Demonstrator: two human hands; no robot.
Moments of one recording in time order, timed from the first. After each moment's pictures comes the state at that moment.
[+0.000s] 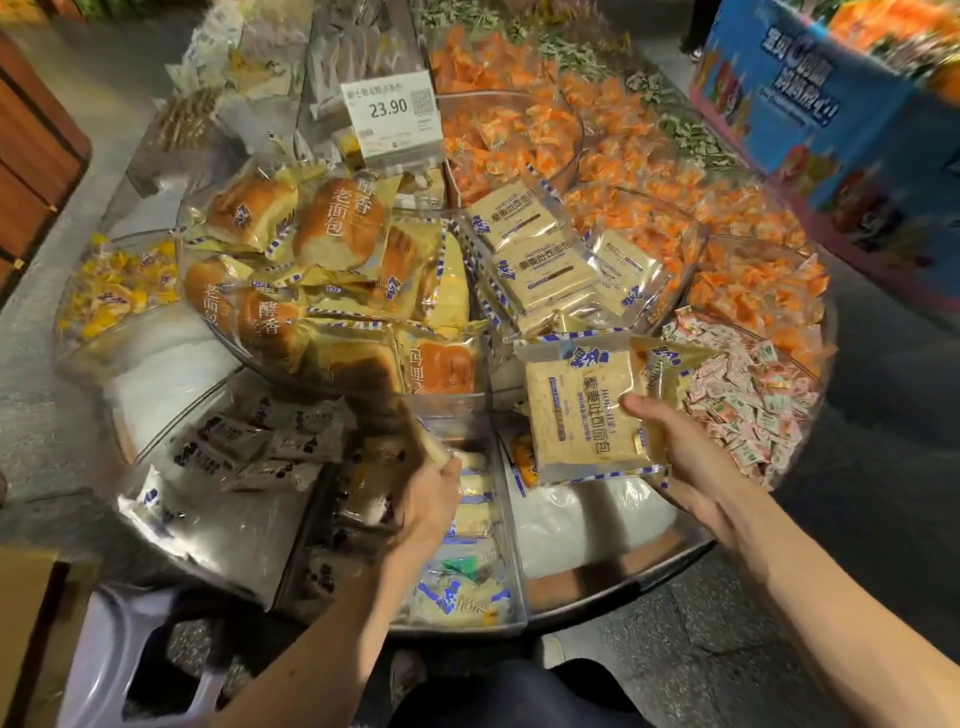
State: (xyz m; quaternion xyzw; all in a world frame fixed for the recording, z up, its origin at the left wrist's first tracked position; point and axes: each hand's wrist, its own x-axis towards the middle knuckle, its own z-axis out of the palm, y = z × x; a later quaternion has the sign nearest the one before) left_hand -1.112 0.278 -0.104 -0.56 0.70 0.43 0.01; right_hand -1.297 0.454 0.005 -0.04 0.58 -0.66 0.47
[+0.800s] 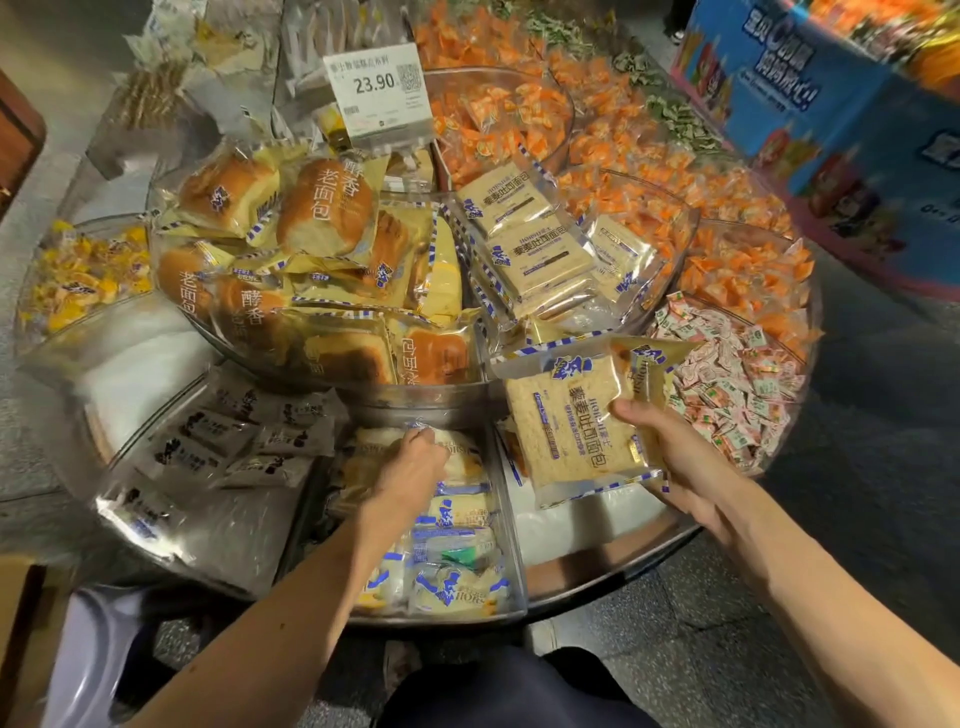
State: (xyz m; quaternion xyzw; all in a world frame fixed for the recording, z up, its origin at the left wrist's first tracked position) left_hand -1.112 0.231 -0.130 -0.27 0.94 0.13 0.15; right_hand -1.288 0.457 -0.004 -0.09 0.61 -0.62 0.48
